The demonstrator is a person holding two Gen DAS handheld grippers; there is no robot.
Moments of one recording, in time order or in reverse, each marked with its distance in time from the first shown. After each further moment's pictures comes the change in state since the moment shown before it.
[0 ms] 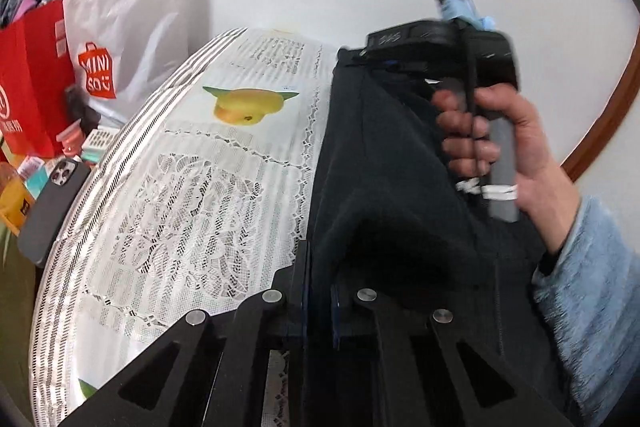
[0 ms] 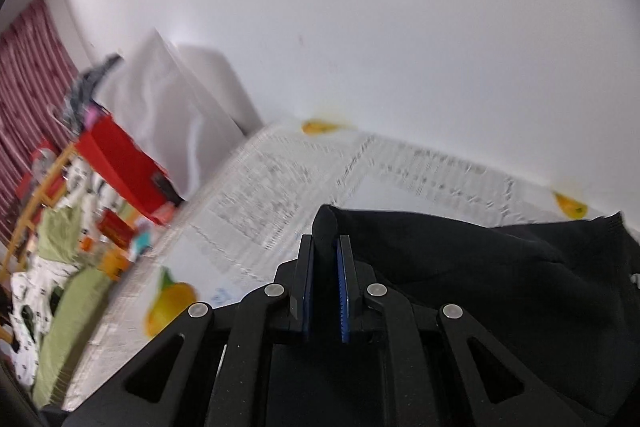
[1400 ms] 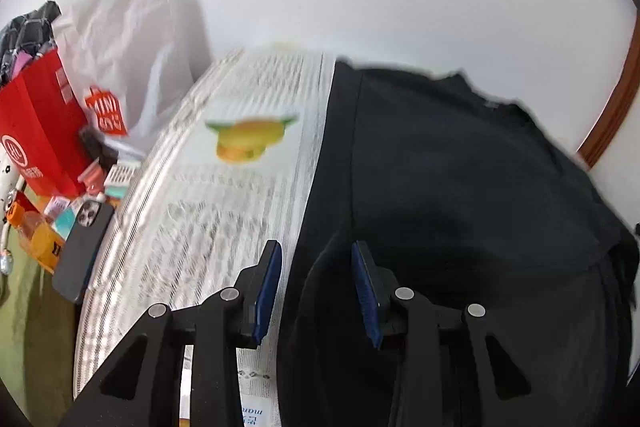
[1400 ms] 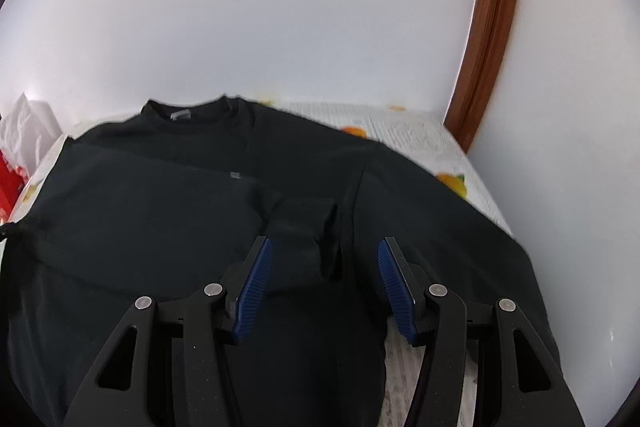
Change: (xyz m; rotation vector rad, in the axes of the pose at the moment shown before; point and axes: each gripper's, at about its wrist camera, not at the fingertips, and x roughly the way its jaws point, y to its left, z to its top) left arm 0.009 -0.023 0.019 0.122 0.028 0.151; right arm -0.384 -0.214 -0.268 0.299 -0.101 -0.612
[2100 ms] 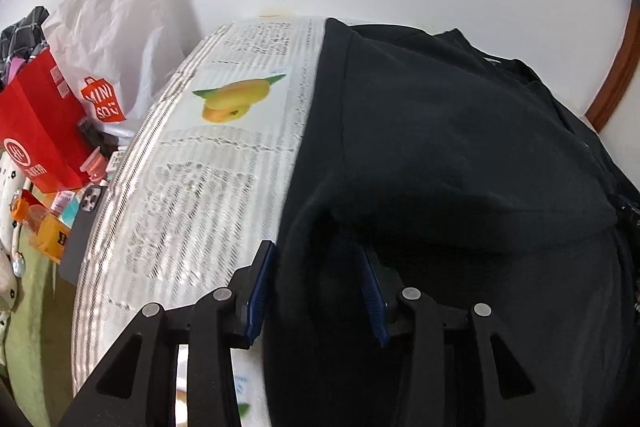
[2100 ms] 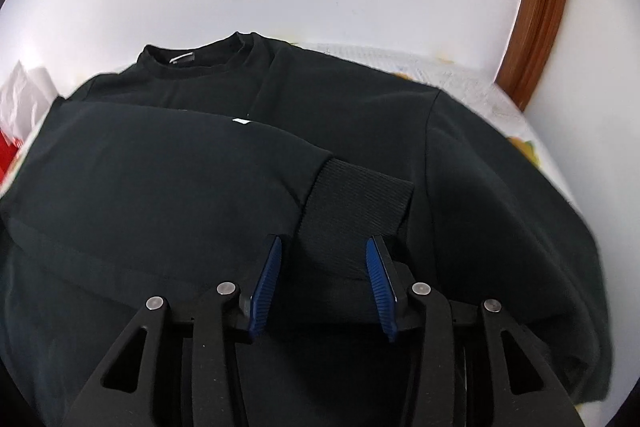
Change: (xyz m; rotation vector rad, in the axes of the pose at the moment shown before) left arm 0.000 -0.018 -0.016 0.051 0.076 0.026; right arm 0.071 0.030 -0.015 -0.055 0.088 0.016
